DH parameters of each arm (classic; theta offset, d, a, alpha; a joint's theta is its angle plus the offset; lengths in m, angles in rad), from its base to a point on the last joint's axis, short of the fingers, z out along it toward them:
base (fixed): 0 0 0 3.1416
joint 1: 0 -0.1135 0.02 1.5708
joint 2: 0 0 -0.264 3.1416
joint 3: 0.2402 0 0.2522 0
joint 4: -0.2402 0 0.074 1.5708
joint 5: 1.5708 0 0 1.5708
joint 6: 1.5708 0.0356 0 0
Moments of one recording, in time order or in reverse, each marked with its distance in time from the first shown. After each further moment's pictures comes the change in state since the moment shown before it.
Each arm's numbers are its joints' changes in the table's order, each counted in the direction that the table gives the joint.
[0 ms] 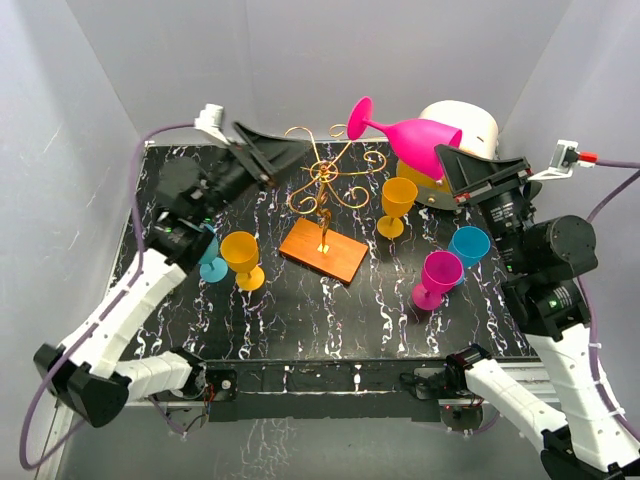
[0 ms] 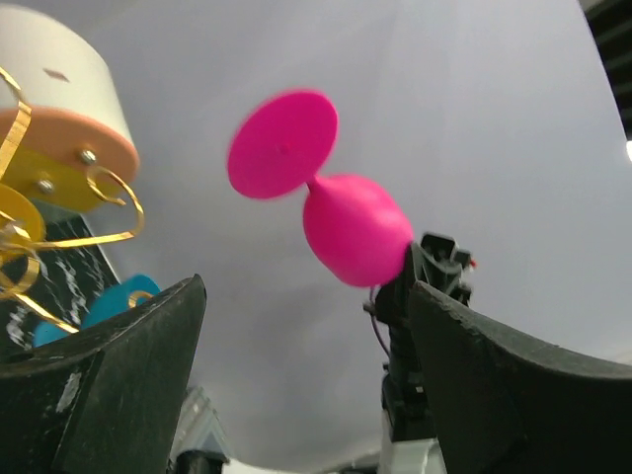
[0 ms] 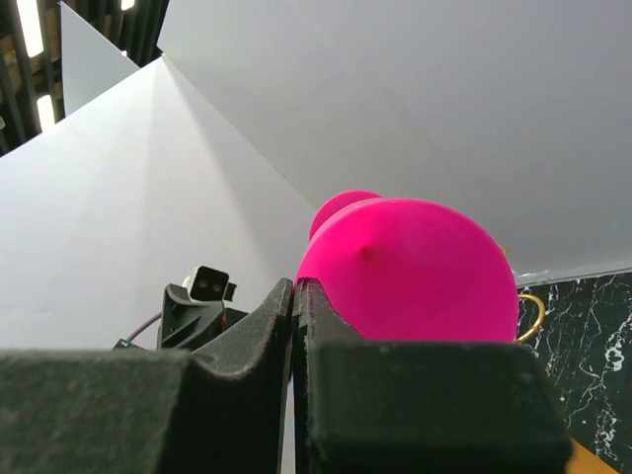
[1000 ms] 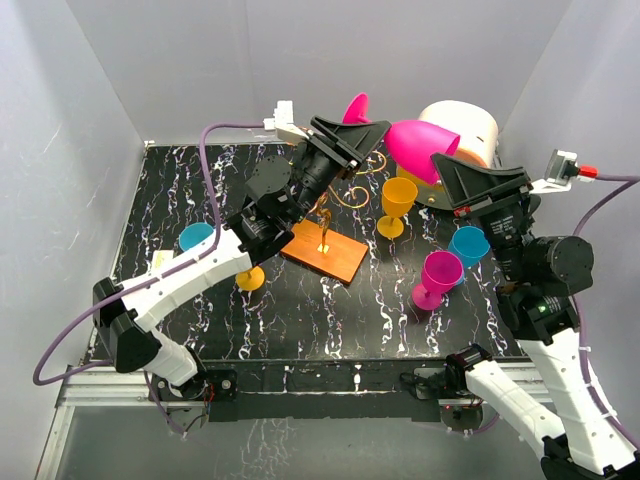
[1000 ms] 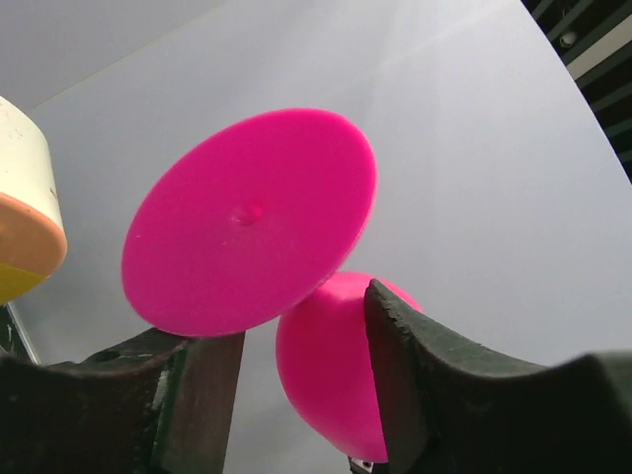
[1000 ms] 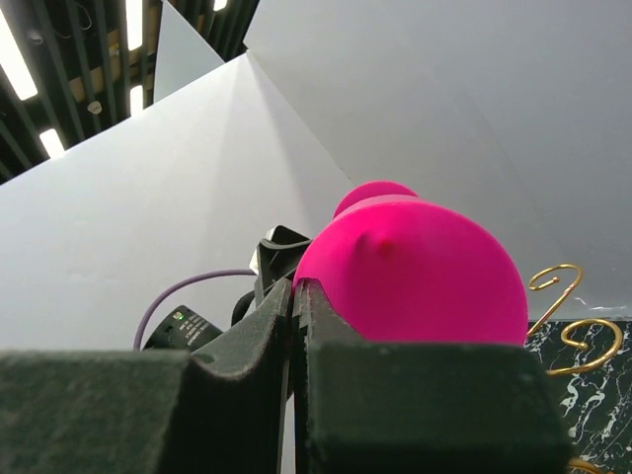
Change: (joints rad) left arm 0.472 0.368 0.253 0.219 -0.591 0.115; right arm 0.000 -0.039 -0.129 0.231 -0.108 0.051
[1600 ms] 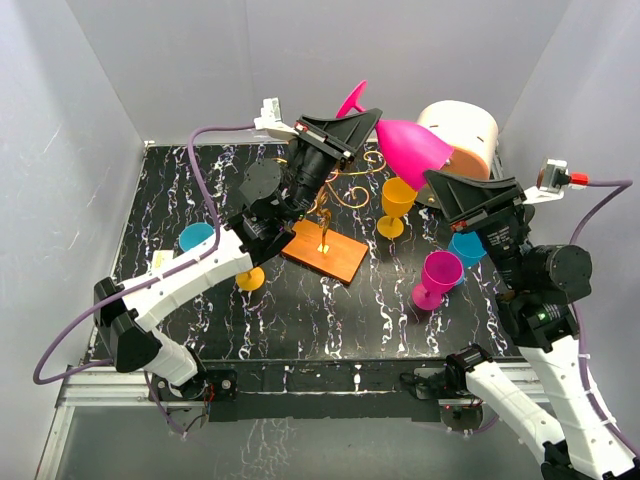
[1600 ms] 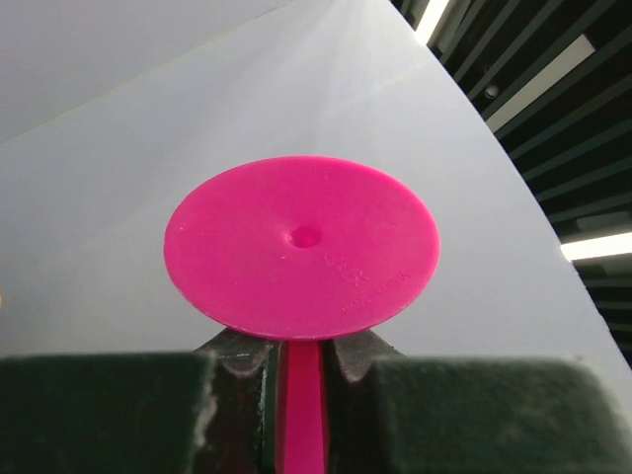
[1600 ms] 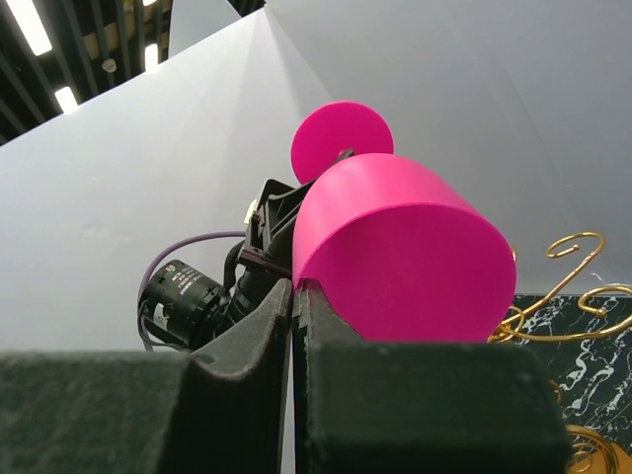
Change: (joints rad) left arm 0.007 0.008 0.006 0.138 -0.076 -0.017; right arm 0.000 -0.048 -0.051 0.001 -0.093 -0.005
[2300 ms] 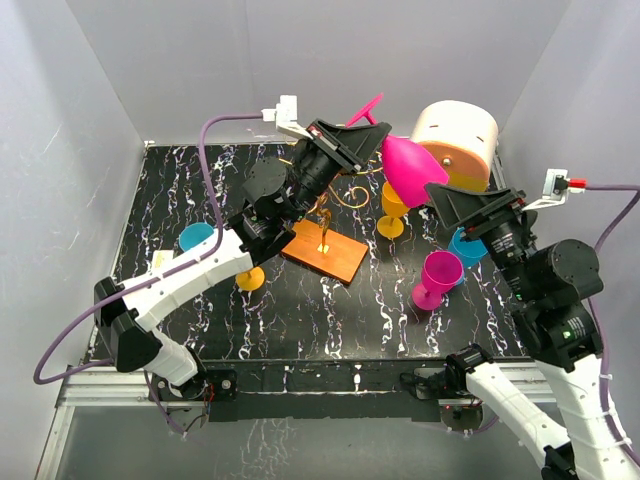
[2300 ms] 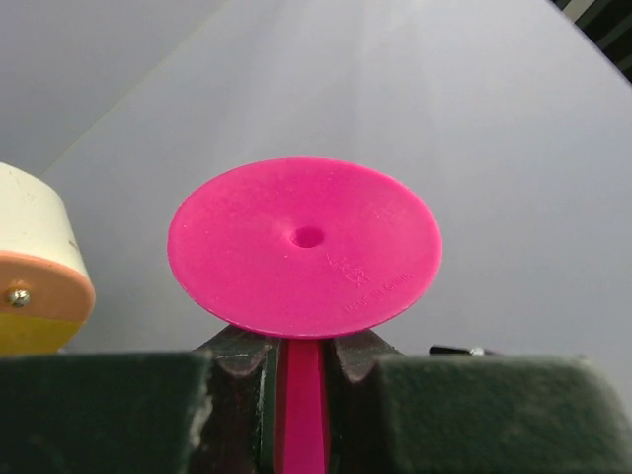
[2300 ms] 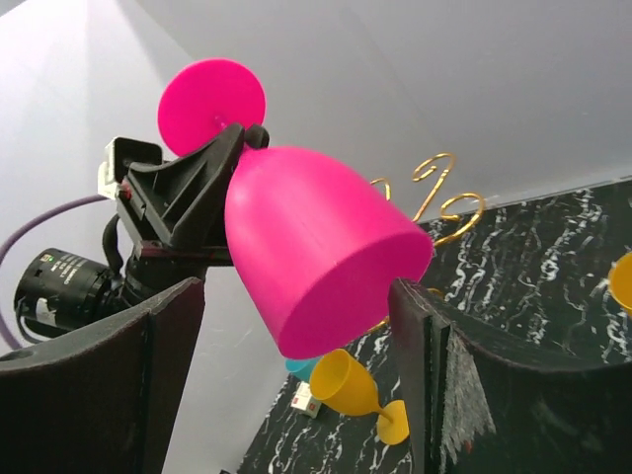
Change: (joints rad) left arm 0.005 0.002 0.001 -0.029 0.096 0.211; right arm 0.000 -0.043 0.091 -0.407 0.130 -0.097
